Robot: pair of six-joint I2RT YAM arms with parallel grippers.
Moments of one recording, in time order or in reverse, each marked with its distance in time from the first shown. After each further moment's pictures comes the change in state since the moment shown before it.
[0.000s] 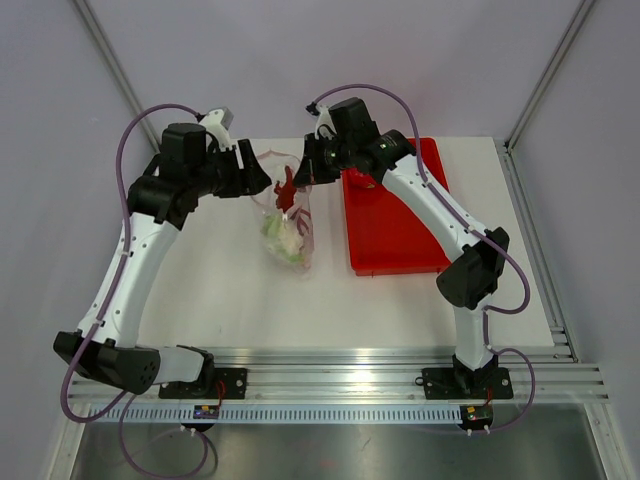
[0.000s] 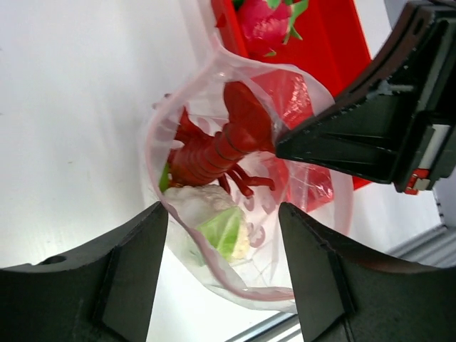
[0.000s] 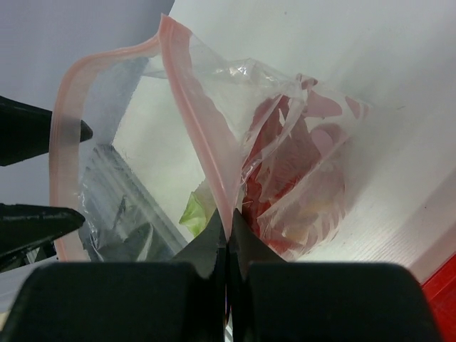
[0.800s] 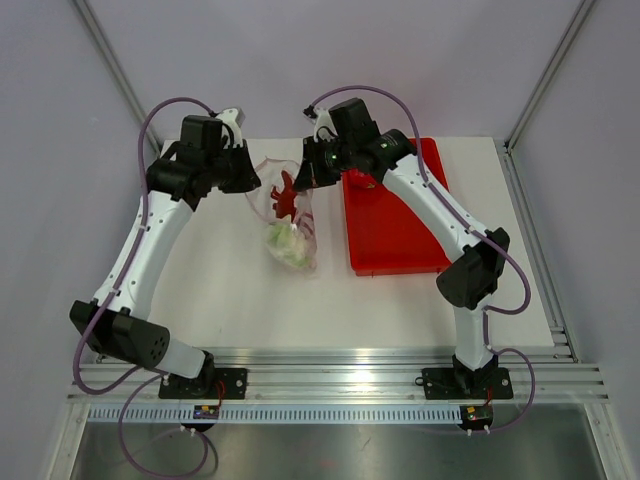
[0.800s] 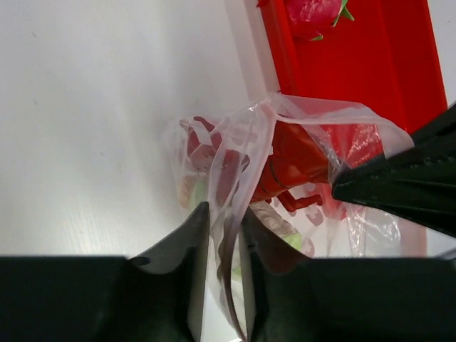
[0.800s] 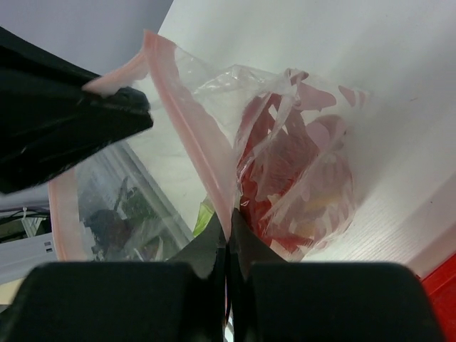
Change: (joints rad) left arm -0.007 0.111 0.071 -0.064 -0.084 0.060; right arm 0.000 0.000 0.011 -0.040 -0.051 -0.047
